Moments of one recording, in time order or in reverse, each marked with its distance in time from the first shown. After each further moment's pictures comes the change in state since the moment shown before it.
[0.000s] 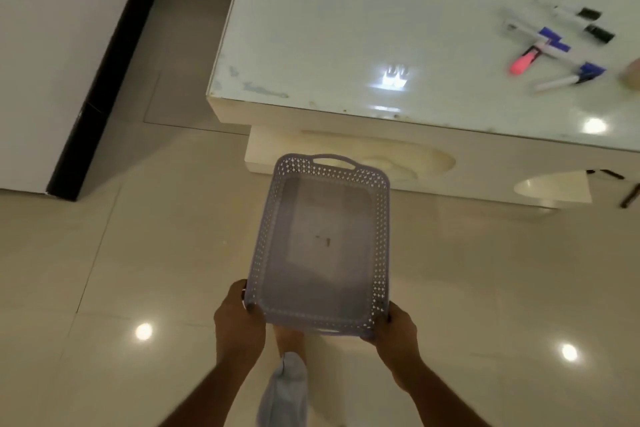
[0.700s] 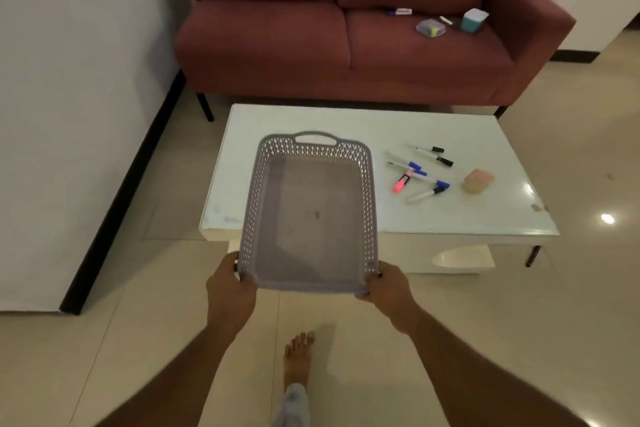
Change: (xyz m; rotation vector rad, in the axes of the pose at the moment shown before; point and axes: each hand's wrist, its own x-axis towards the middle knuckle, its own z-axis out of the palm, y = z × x) left_hand -0.049 0.269 -0.101 -0.149 0.055 0.315; right_hand -0.094 -0.237 -0.168 0.047 0.020 -0.325
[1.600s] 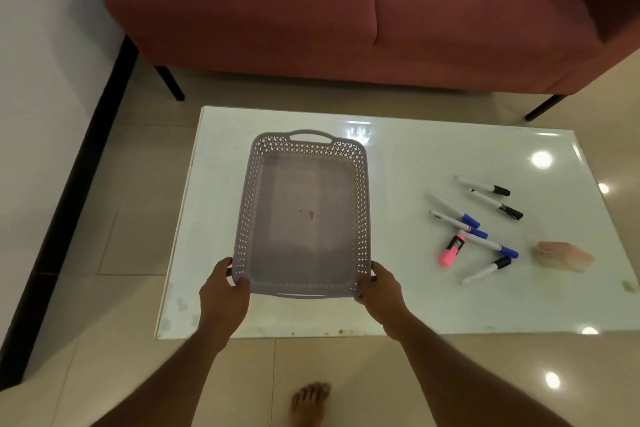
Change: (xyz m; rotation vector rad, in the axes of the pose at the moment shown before) left_hand 0.307 0.001 0.104 0.090 -0.172 -0.258; right_hand 0.283 -0.105 0.077 -0.105 -0.020 0.170
